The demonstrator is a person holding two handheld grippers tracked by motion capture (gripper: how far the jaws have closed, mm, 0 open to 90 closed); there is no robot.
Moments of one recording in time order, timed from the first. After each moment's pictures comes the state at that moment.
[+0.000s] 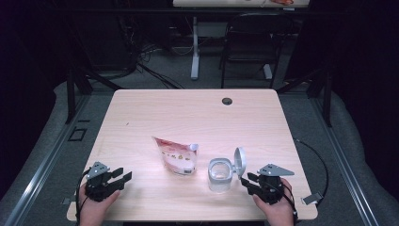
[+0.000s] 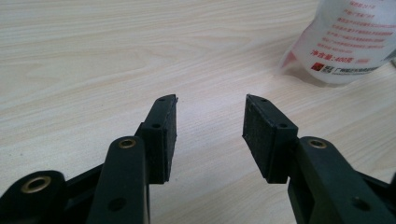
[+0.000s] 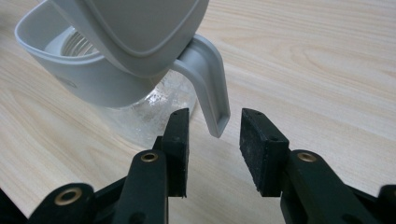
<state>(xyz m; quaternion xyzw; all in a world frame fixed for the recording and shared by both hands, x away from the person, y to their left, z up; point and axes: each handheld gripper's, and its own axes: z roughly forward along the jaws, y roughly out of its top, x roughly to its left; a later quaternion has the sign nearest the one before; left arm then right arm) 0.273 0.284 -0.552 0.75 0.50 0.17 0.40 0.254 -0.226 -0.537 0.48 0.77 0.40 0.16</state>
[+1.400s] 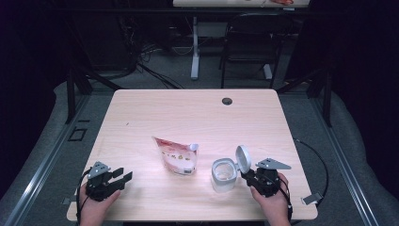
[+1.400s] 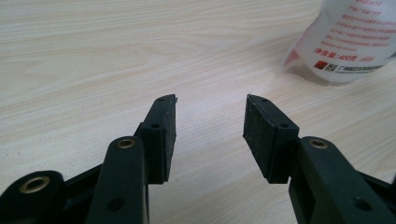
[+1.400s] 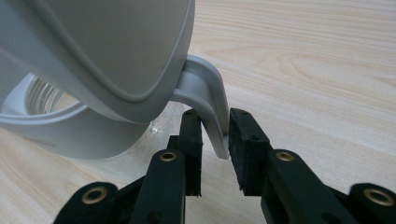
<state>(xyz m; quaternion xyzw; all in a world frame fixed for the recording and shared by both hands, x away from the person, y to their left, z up) 0.274 0.283 -0.554 0.75 0.50 0.17 0.40 0.273 -0.224 -0.542 0.51 0.74 0.40 0.17</state>
